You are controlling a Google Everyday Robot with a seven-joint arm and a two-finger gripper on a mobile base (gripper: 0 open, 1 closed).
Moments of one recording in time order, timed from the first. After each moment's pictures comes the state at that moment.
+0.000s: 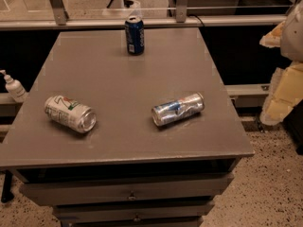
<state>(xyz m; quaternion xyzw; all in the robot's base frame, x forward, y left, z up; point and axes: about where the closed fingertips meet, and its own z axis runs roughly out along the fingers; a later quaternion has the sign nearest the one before) 0.438 -0.216 0.978 -0.60 0.78 -0.04 0.16</state>
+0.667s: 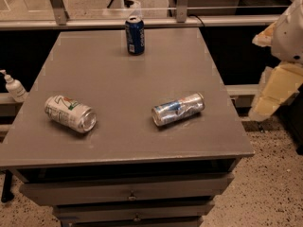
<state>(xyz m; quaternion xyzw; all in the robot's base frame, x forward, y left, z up) 0.453 -0.205 0.972 -0.60 0.78 -0.03 0.19</state>
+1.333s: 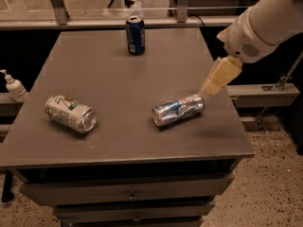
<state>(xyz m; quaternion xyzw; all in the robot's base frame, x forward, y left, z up) 0.544 -0.150 0.937 -0.56 0.78 0.03 0.29</state>
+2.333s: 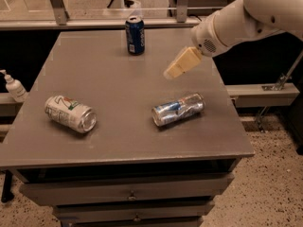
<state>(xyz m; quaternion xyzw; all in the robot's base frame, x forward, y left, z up) 0.631 -0.085 0.920 -0.50 0.77 0.10 0.39</state>
